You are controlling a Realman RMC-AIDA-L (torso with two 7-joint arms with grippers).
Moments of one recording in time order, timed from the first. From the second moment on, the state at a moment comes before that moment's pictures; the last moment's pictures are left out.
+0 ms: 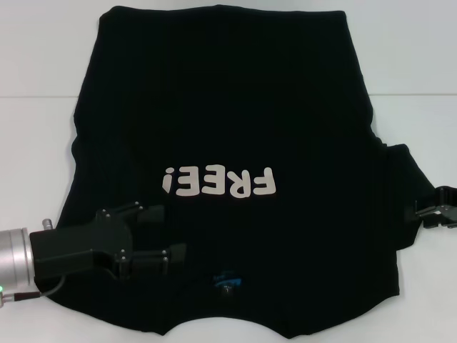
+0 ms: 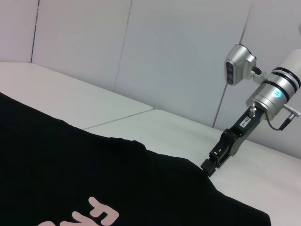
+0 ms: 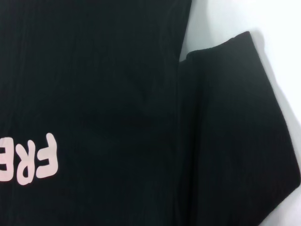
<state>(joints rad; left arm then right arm) -0.45 -2.07 0.63 0.58 2.00 1.59 -1.24 0.74 1.91 -0.60 -0.57 -2.62 -1.31 2.59</state>
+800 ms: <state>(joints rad) -0.45 -2.07 0.63 0.58 2.00 1.59 -1.24 0.74 1.92 -0.61 -0.57 -2.62 -1.30 2.59</state>
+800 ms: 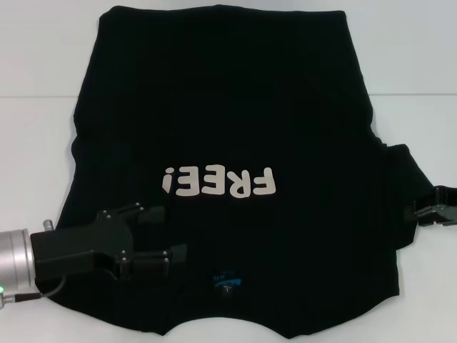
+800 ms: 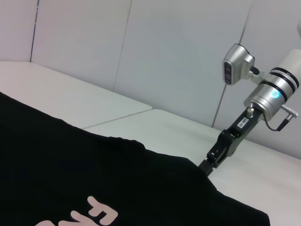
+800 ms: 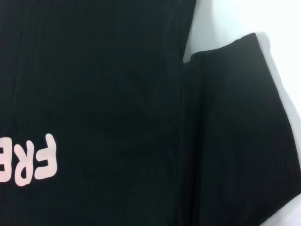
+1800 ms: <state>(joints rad) -0.44 -2.07 0.63 0.58 2.00 1.59 -1.24 0.75 1.93 -0.65 -0.58 -2.62 -1.28 2.59</state>
